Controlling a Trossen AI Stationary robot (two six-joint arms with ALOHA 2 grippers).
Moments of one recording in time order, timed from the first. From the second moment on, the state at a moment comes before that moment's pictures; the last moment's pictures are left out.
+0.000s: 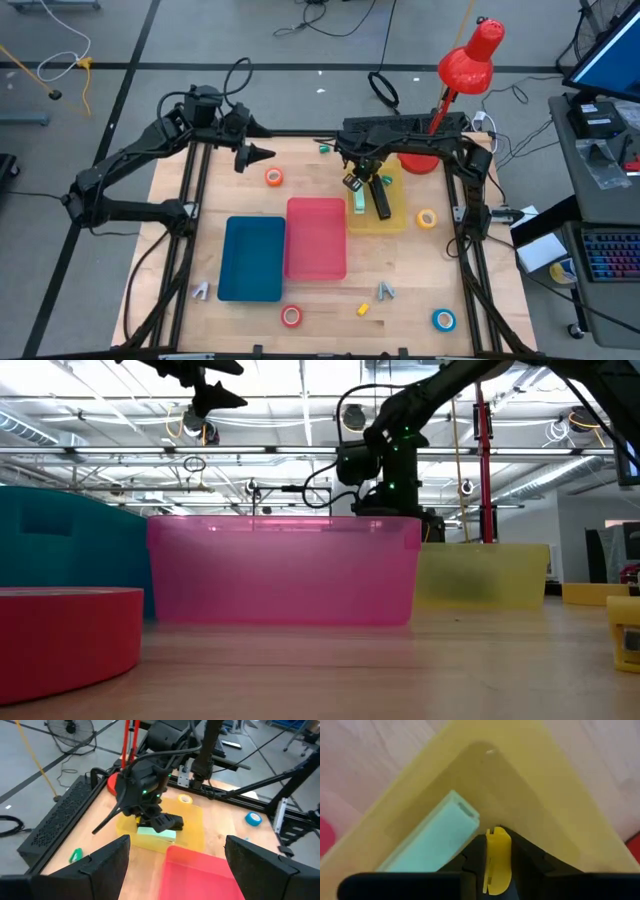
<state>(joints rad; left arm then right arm) 0.66 1.09 1.17 -0.52 0.57 0.03 -0.46 1.96 1.48 -1.01 0.10 0.29</state>
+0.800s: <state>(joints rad) 0.66 1.09 1.17 -0.52 0.49 0.06 -0.50 1.97 1.48 -0.94 0.11 0.27</state>
